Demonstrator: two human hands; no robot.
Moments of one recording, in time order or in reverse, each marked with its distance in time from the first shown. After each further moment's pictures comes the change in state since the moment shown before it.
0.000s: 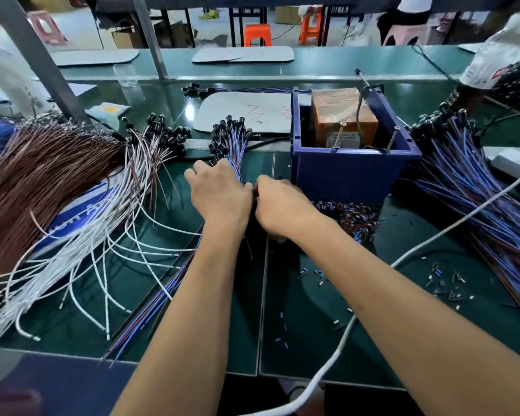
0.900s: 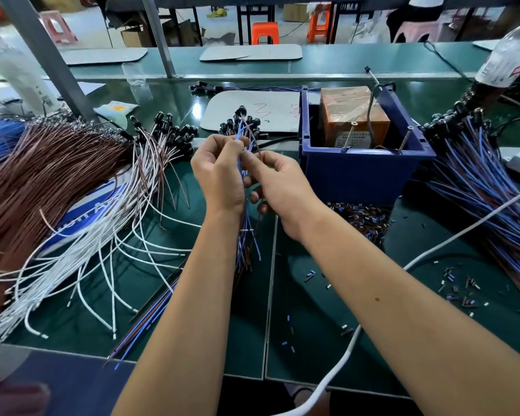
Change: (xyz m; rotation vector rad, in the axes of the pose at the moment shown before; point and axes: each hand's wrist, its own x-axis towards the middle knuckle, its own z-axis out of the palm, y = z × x) left_hand -0.002 0.011 -0.023 -1.546 0.065 -0.156; right_hand 0.003 -0.013 0.000 1.179 0.076 -0.006
